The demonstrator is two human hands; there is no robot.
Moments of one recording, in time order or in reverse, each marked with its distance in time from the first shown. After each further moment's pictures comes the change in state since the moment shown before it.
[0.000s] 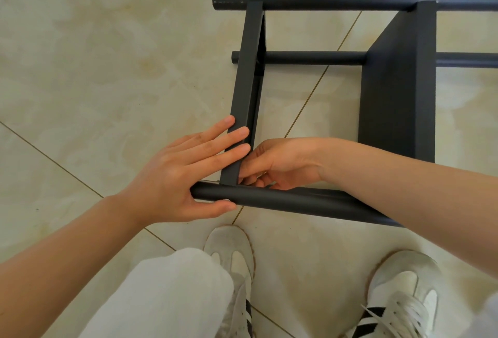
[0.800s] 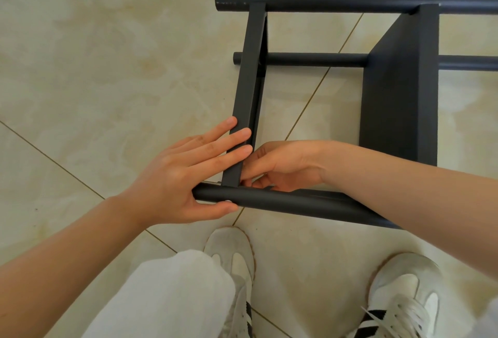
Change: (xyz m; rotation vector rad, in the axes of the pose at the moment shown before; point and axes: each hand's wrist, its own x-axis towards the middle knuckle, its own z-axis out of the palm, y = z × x) left_hand 0.000 0.000 0.002 -0.001 0.004 -0.002; right_hand 0.000 0.002 0.001 0.015 -0.040 -0.026
